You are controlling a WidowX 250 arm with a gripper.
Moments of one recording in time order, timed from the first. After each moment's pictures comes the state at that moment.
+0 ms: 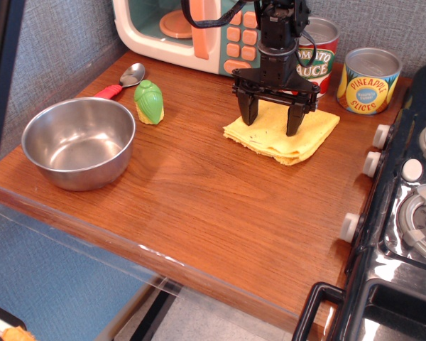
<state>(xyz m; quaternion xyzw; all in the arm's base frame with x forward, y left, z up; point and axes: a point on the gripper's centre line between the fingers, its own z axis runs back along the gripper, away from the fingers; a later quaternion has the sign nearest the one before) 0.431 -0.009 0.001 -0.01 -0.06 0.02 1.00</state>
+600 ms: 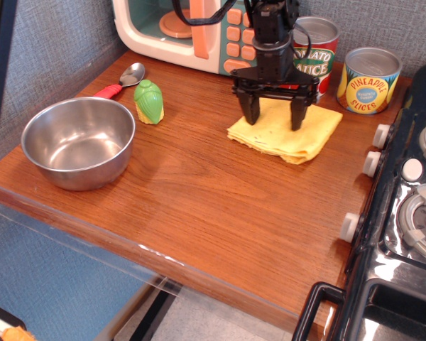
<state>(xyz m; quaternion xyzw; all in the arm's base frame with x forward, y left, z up) 0.434 -0.030 0.023 -0.08 -0.07 0.03 0.99</state>
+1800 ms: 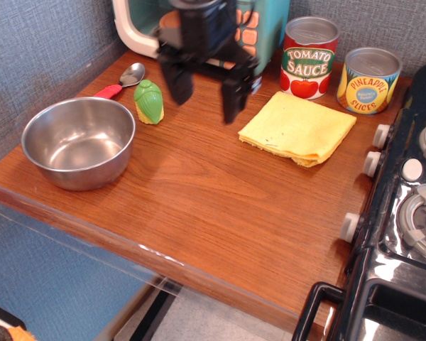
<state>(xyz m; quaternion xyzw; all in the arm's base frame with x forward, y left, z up) 0.306 0.012 0.113 0.00 -0.11 -0.05 0.99</state>
